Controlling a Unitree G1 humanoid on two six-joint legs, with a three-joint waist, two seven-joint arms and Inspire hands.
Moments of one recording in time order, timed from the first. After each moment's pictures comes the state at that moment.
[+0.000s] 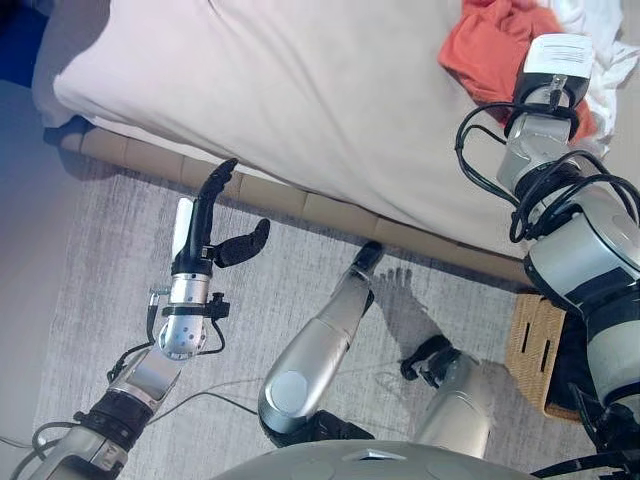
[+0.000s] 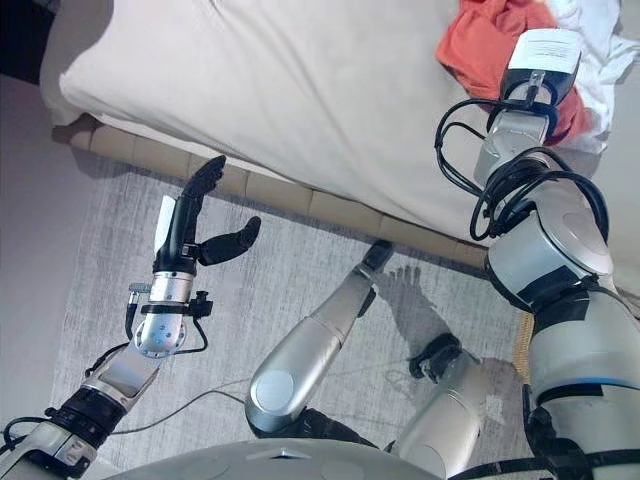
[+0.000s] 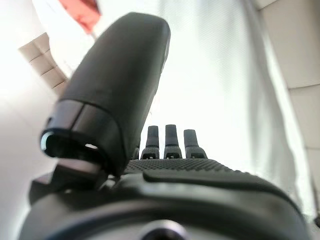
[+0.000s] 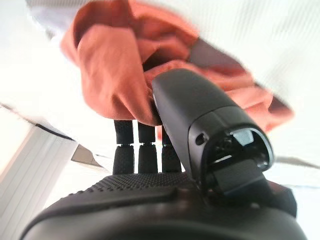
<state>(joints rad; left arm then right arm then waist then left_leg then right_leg) -0.08 0.63 -0.36 0.13 0.00 -0.41 0.56 -1.35 -0.60 0.91 1.26 -0.46 0.47 -0.25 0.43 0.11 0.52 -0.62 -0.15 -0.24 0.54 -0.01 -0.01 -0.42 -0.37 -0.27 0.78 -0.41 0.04</state>
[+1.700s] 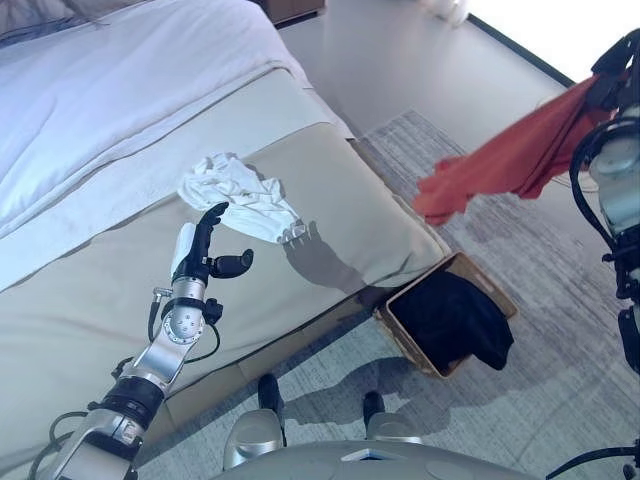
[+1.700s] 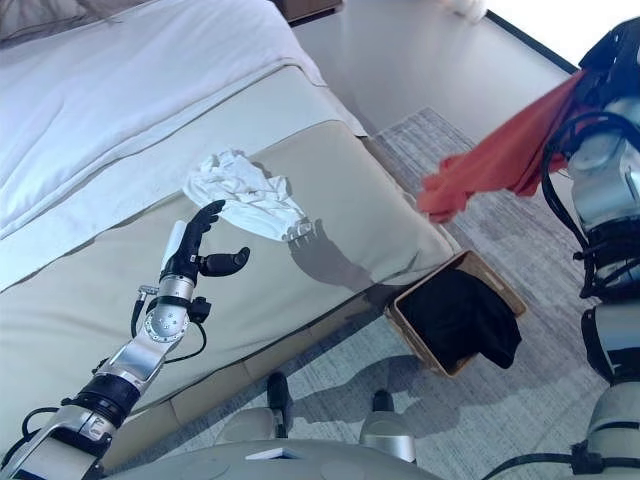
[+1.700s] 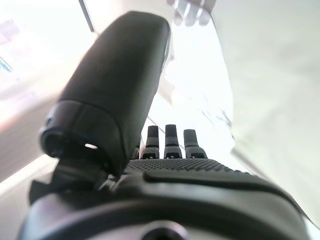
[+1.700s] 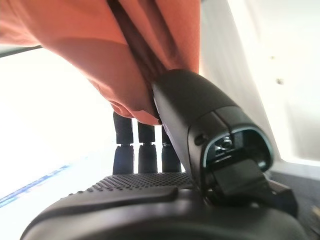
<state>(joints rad) -0.16 0.54 -0.32 0.42 -0.01 -0.15 0.37 -0.86 -0.98 0.32 0.68 -0.14 0.25 -0.43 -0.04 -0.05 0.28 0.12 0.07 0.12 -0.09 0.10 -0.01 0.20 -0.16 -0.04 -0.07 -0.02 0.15</state>
